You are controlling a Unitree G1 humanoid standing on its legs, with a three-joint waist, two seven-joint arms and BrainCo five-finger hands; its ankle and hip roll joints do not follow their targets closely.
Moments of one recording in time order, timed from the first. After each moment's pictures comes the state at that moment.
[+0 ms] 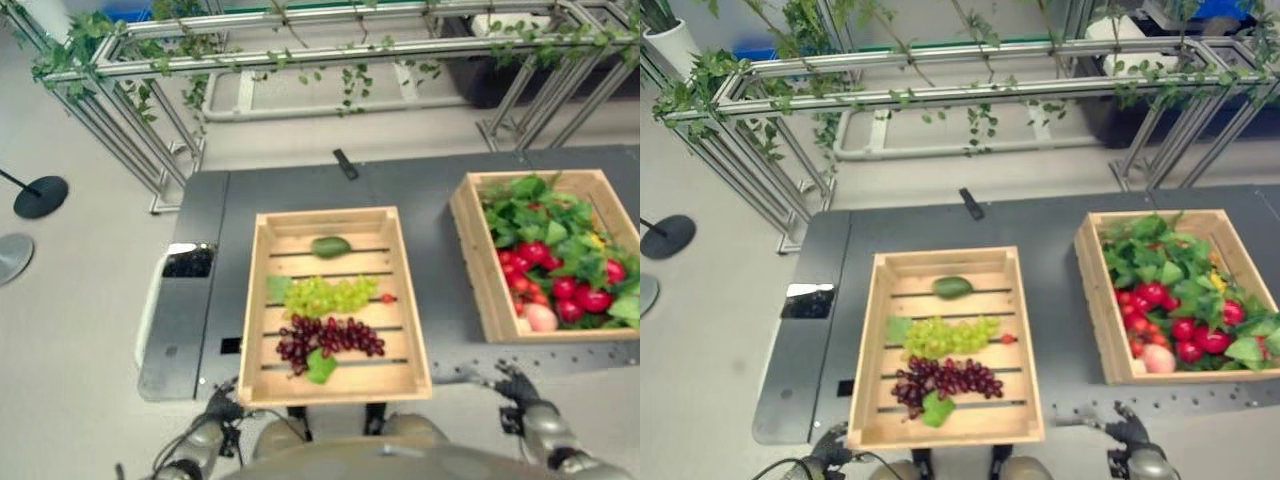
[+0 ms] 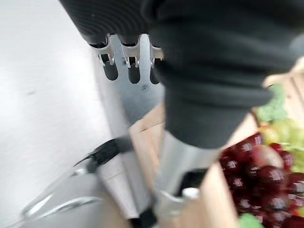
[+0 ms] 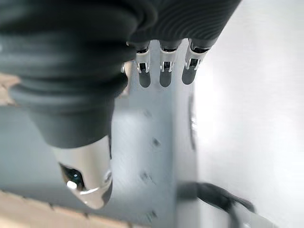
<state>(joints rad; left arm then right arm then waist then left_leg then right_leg) 0.02 0.33 -0.26 0.95 -0.01 -0.16 0.08 -0.01 -0.41 0.10 1.18 0.23 -0.19 -0.03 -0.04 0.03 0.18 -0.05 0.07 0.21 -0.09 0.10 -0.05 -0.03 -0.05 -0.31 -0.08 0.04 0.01</state>
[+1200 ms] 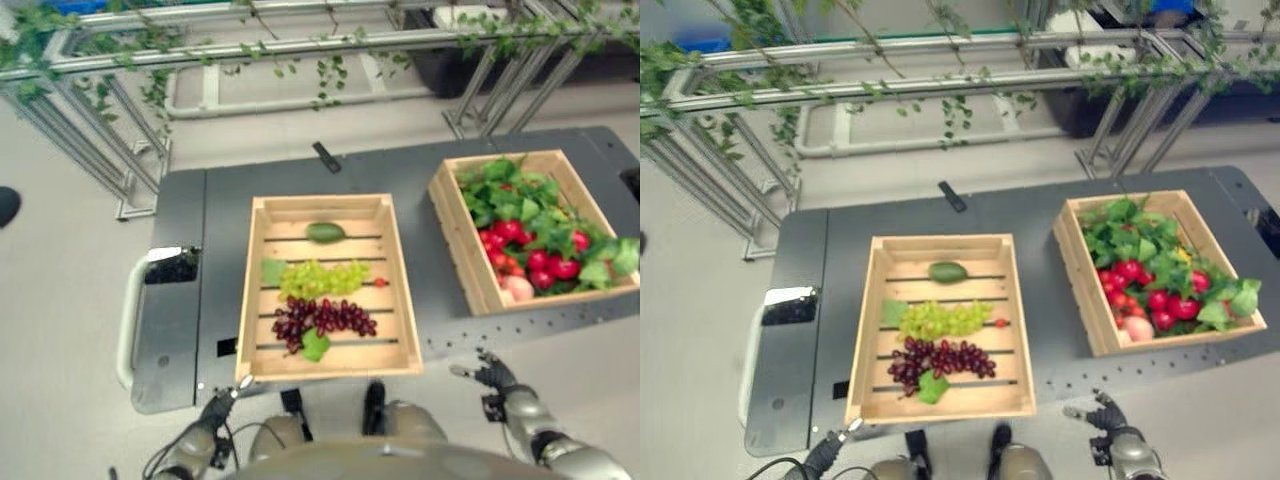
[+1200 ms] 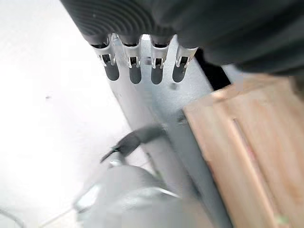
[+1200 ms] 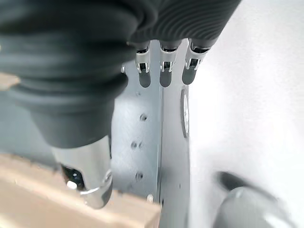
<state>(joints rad) 0.01 0.34 -0.17 1.29 0.06 -0.15 0.04 -0.11 -0.35 0.20 1.23 0.19 -0.19 -0.01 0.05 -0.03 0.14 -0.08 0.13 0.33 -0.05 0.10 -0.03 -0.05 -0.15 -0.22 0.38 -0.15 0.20</state>
